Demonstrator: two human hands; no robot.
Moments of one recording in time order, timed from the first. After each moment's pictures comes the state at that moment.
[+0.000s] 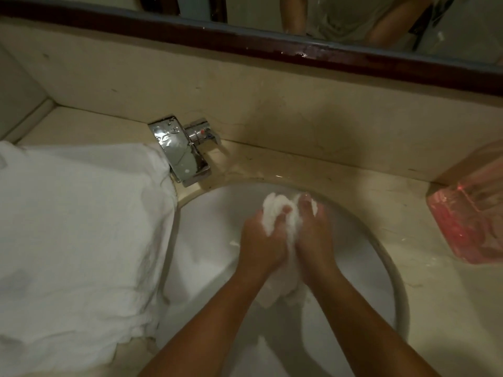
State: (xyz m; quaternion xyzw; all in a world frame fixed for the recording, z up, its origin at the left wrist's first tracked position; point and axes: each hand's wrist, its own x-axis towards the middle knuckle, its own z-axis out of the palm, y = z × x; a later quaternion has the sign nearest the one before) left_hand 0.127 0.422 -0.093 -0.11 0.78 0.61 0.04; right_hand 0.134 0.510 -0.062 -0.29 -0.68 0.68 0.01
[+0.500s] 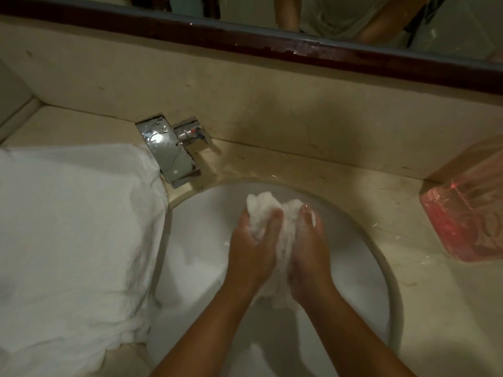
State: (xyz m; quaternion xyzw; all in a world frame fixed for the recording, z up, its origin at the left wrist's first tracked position) left_hand 0.146 0.419 -0.076 -0.11 0.73 0.67 0.06; right_hand 0.151 0.508 -0.066 -0.33 -0.60 0.73 0.01
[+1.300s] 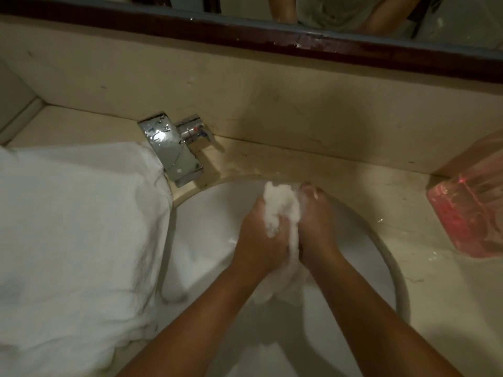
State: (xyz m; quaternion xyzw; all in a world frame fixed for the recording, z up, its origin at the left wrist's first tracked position) left_hand 0.121 0.413 -0.084 0.01 0.83 0.56 0.02; right_hand 0.115 0.517 -0.062 -0.27 -0.70 0.66 0.00
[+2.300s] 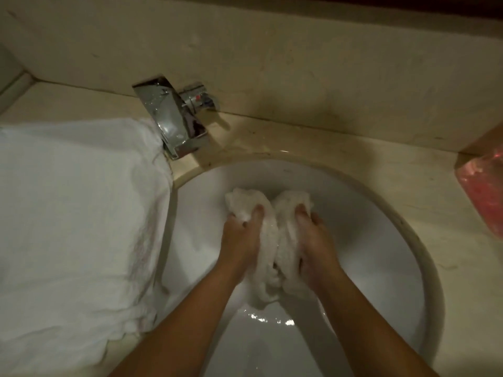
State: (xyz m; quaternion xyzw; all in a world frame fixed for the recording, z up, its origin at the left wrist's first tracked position) left_hand 0.129 0.382 -0.156 -0.25 0.70 0.66 0.13; right_hand 0.147 0.509 -0.155 -0.36 -0.57 0.73 -0.07
